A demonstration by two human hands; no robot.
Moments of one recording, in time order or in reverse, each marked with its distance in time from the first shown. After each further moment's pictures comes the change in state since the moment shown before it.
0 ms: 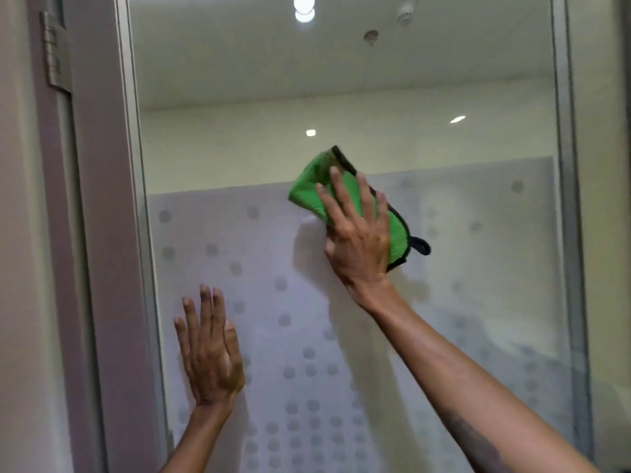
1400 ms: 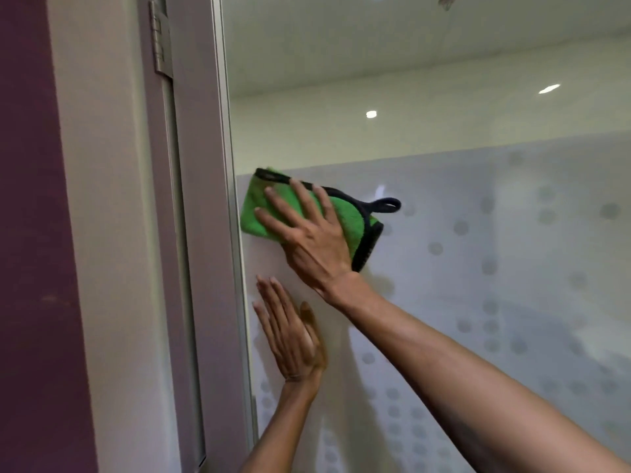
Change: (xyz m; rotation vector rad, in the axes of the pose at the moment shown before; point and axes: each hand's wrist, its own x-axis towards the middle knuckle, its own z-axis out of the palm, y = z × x) left_hand -0.001 0.005 0.001 -0.035 0.050 -0.200; right_hand 0.003 -0.167 0.019 0.239 -0.216 -0.377
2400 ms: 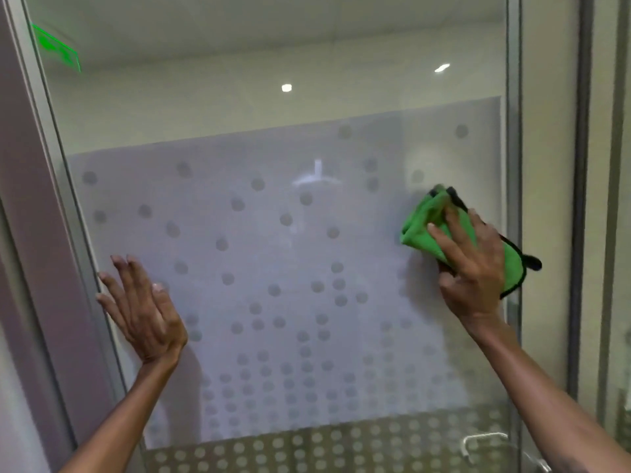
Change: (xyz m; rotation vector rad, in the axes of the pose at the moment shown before) left_hand -0.004 0.001 0.002 0.020 0.032 0.031; right_hand -0.319 0.295 -0.109 -0.186 0.197 0.392
